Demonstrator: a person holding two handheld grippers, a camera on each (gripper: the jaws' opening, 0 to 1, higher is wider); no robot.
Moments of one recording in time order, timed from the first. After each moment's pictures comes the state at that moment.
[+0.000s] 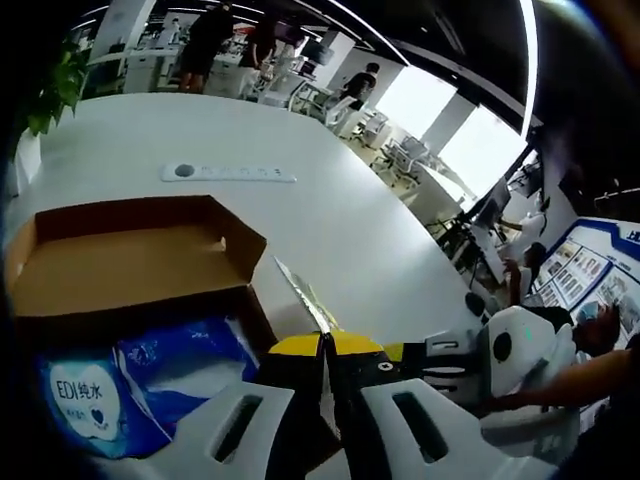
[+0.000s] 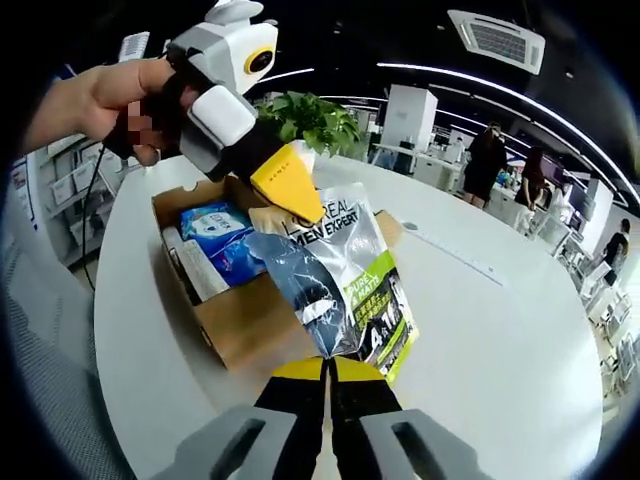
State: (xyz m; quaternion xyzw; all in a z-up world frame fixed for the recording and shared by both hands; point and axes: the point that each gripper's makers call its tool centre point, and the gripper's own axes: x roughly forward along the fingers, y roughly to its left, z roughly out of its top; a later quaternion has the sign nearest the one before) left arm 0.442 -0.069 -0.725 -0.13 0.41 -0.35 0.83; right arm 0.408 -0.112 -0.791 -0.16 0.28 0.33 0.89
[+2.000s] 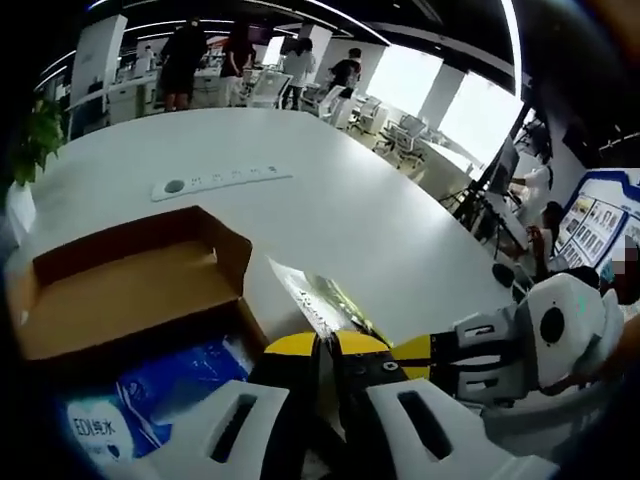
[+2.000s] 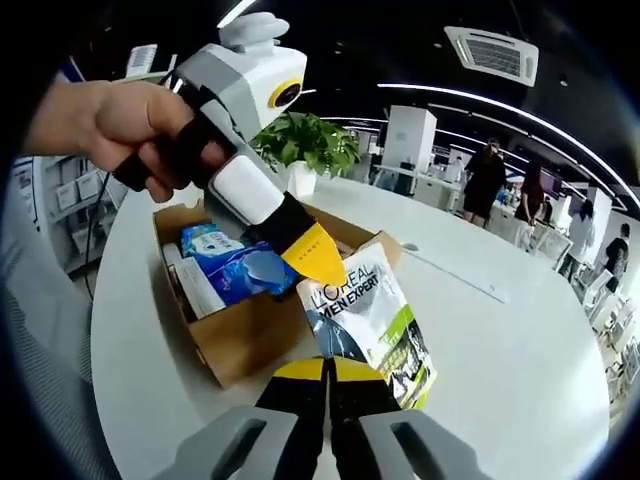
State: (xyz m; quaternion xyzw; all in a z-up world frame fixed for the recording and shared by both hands) left arm 0.462 -0.076 -0.746 -0.04 0.39 -0.35 0.85; right arm 0.419 -0.103 -0.784 -0.15 0.23 0.34 0.90
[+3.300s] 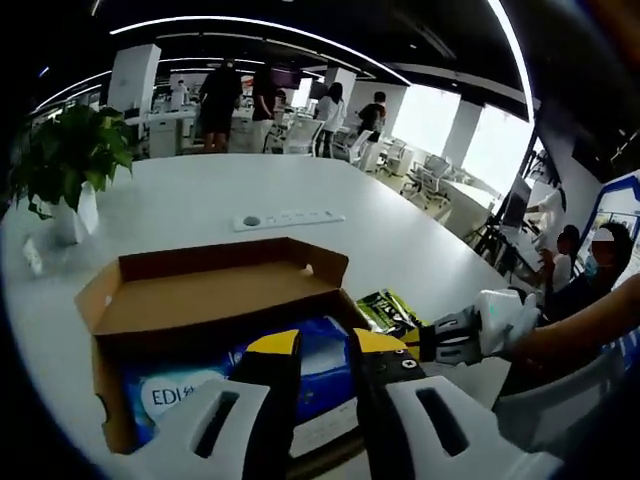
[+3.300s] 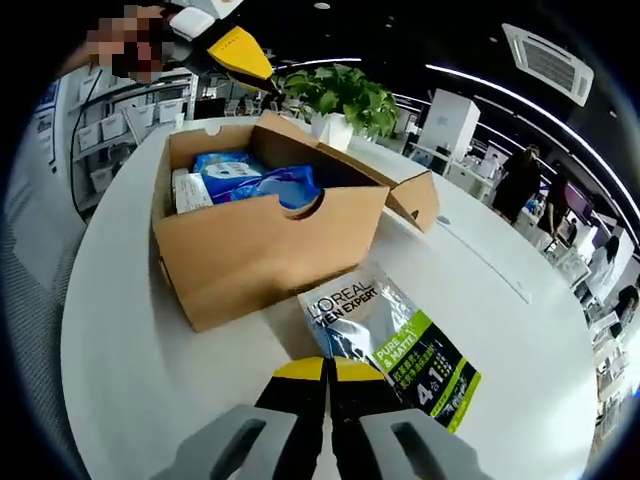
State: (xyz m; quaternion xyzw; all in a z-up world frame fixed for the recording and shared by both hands) left arm 0.438 0.044 -0.700 -0.05 0.31 -0.28 0.91; right arm 0.424 -0.103 -0.846 -0.25 0.28 0.38 0.85
